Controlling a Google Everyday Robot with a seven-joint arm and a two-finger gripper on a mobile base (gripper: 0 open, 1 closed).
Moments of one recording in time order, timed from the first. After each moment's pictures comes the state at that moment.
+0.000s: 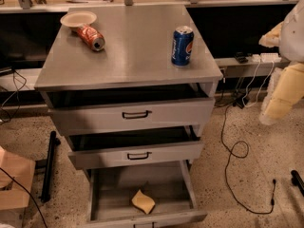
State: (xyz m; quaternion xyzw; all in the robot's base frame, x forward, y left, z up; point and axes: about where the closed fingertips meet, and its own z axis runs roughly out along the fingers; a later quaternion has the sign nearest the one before) arm 0.438 -0.217 0.976 -0.60 0.78 -0.03 0.16
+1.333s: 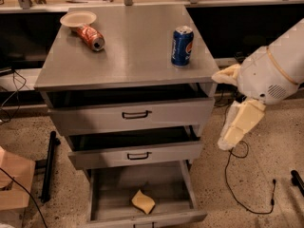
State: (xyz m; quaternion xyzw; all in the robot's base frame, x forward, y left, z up) arm 0.437 -0.147 0.899 -0.64 0.72 0.15 0.23
